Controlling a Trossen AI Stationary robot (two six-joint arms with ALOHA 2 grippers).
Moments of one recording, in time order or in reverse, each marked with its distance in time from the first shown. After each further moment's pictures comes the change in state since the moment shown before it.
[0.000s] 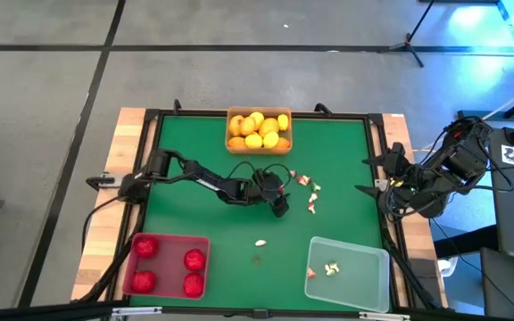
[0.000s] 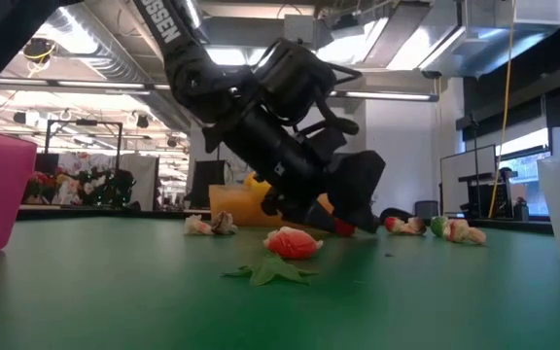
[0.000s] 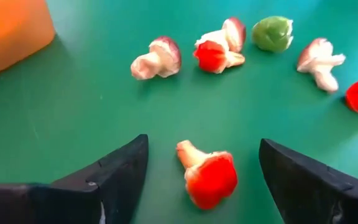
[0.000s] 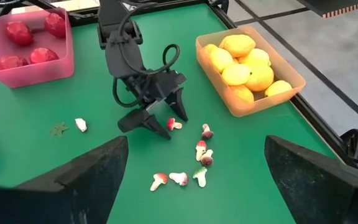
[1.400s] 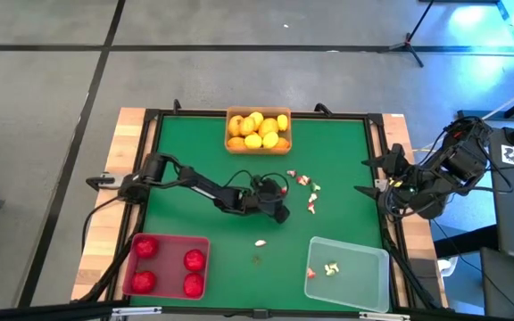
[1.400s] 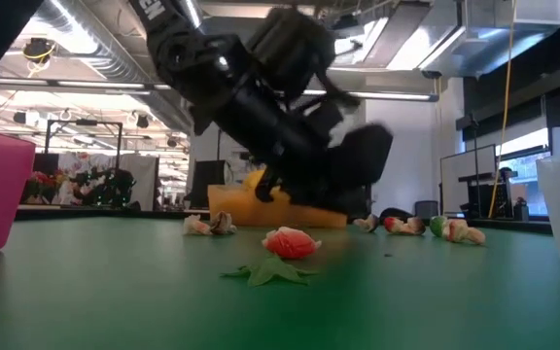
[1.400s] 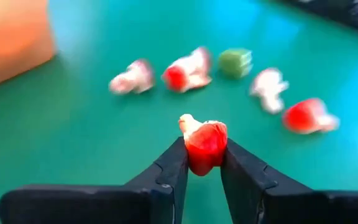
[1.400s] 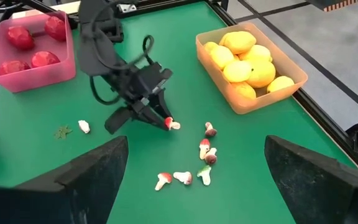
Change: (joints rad) left arm -0.083 -0.048 0.002 0.030 -0.134 -0.068; right arm 0.000 0.009 0.000 0.005 -0.001 0.033
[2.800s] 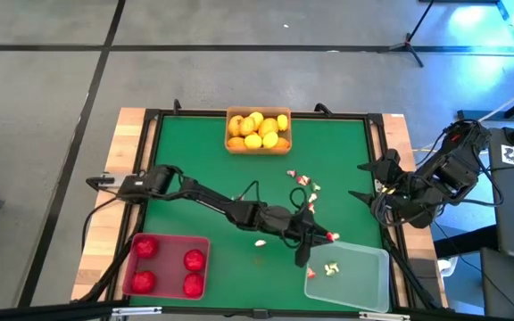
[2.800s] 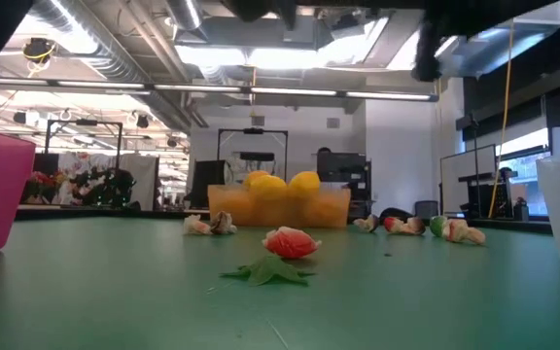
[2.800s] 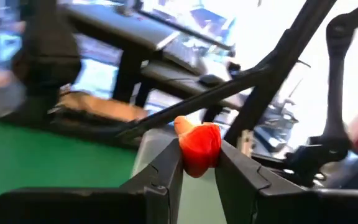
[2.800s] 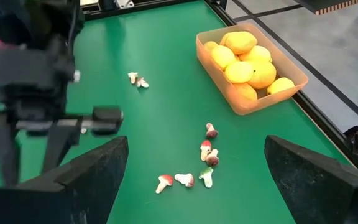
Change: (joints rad) left arm -0.126 0.119 0.486 0.166 0.516 0.160; right arm 0.000 0.070 0.000 0.025 0.015 0.011
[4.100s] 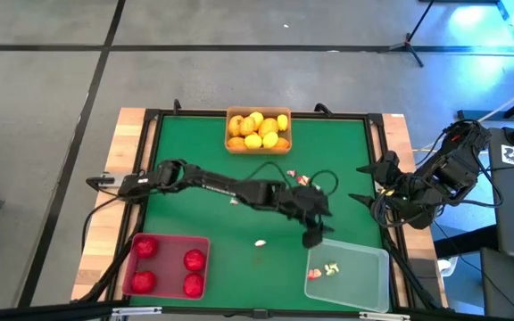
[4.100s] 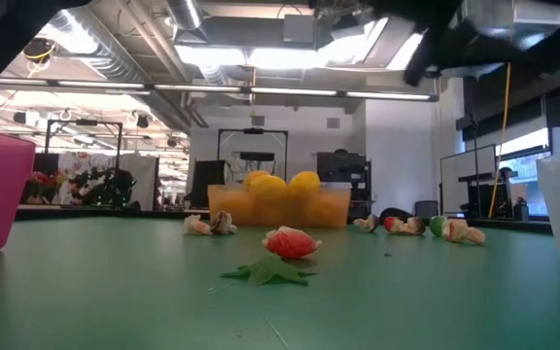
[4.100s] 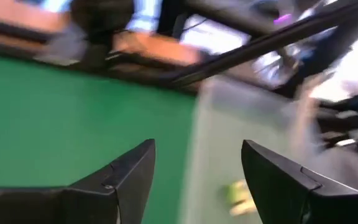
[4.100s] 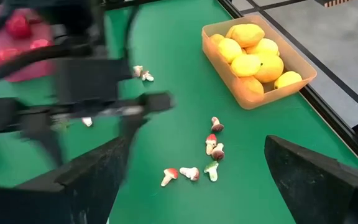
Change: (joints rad) left arm 0.125 0.031 0.332 -0.698 0.089 0.074; right arm 0.000 0.005 0.000 0.006 -0.035 0.000
